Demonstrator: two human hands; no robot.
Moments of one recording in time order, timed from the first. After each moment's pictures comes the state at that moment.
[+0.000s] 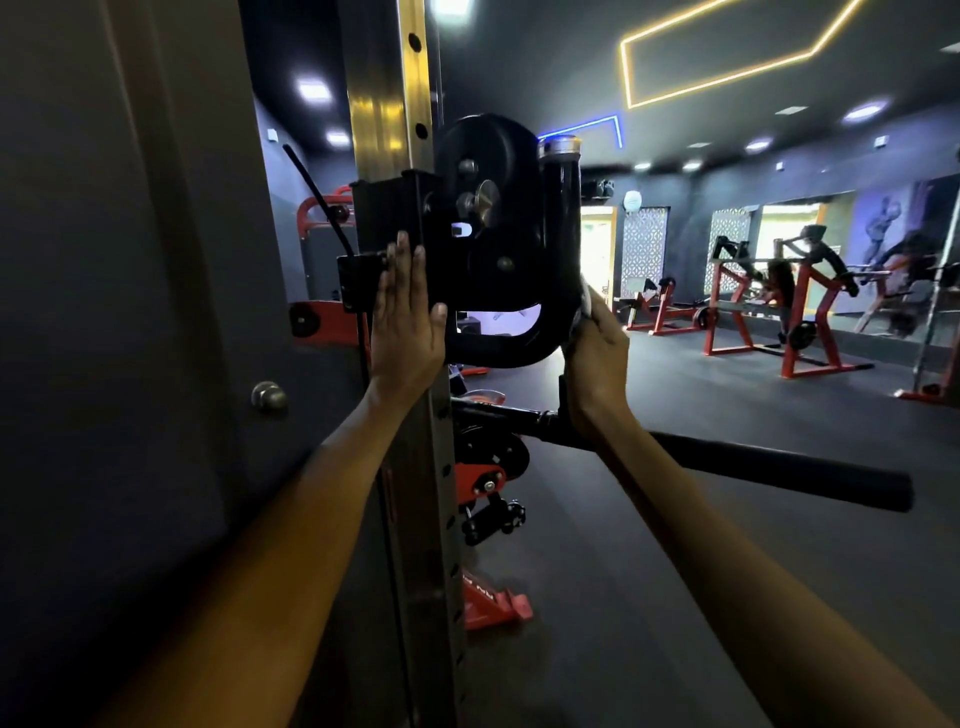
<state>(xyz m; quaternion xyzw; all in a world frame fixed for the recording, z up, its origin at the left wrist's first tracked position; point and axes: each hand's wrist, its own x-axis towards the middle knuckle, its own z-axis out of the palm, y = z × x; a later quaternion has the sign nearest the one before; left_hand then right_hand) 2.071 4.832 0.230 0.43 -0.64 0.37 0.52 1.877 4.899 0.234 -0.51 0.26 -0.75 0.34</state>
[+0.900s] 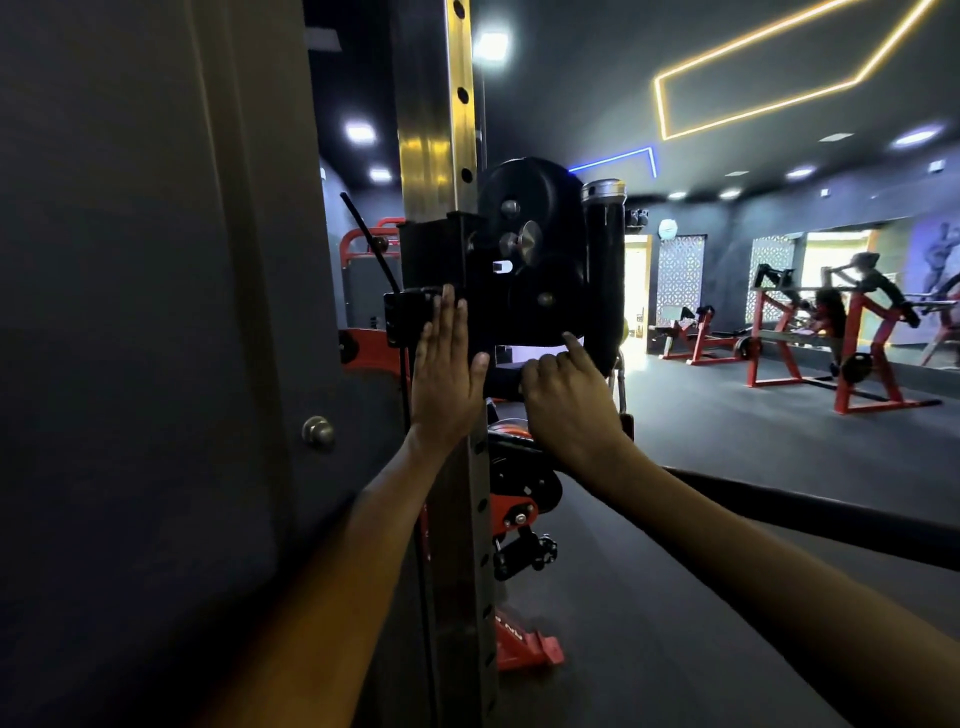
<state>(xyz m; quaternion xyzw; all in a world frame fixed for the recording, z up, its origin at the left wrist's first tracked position) 2.074 4.831 0.215 0.43 -0.65 0.34 0.53 1.909 4.916 0.239 -0.75 0.46 -0.20 -0.44</state>
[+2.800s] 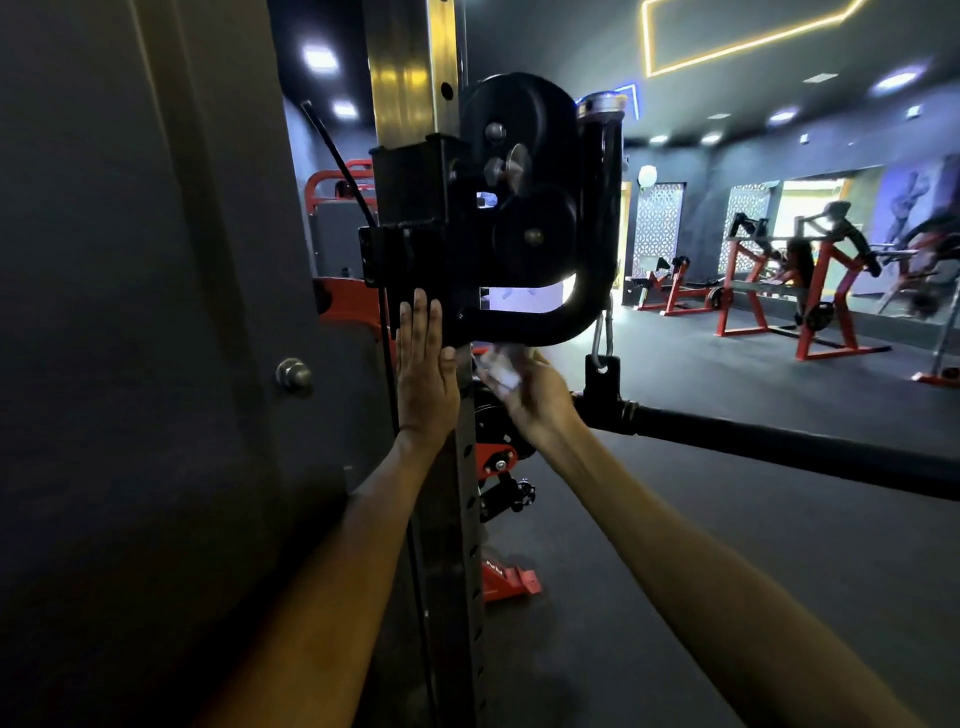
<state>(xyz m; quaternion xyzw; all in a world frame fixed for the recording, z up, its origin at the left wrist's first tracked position) 2.078 4.822 0.147 0.41 -0.65 0.18 0.61 1.939 4.852 0.177 -0.34 0.16 -0.62 0.69</state>
